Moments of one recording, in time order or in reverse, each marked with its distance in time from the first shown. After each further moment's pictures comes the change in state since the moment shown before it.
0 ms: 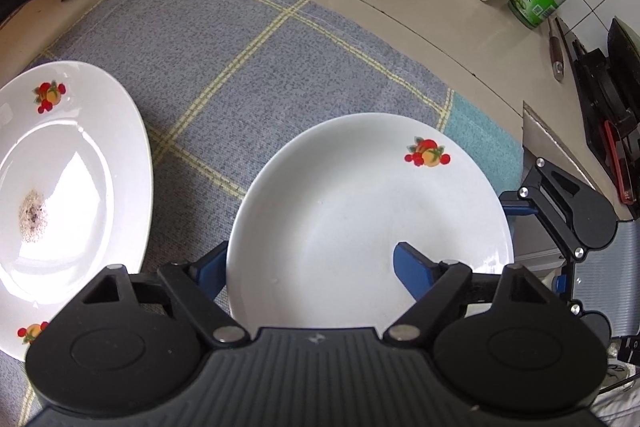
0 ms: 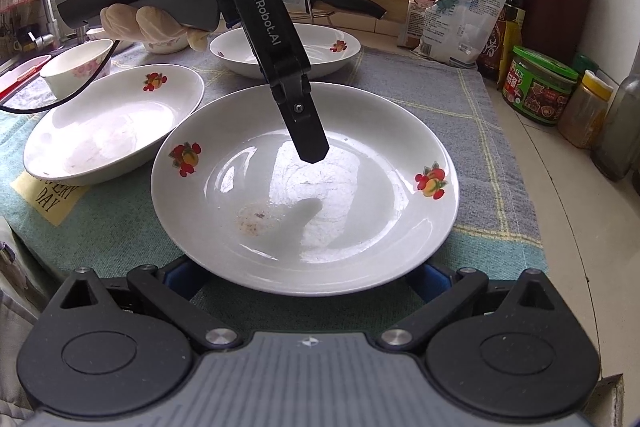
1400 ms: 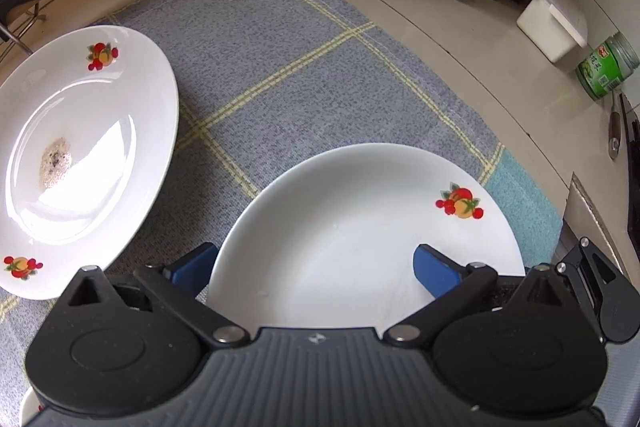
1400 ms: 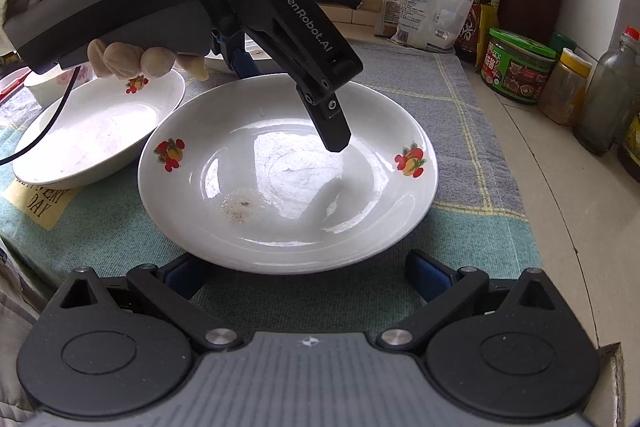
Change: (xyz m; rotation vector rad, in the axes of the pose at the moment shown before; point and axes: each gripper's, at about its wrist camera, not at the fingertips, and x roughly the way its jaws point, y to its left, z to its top) left arm 0.007 -0.008 -0.003 -0.223 -0.096 0.141; right arm -0.004 0.001 -0.006 0.059 -0.005 -0.061
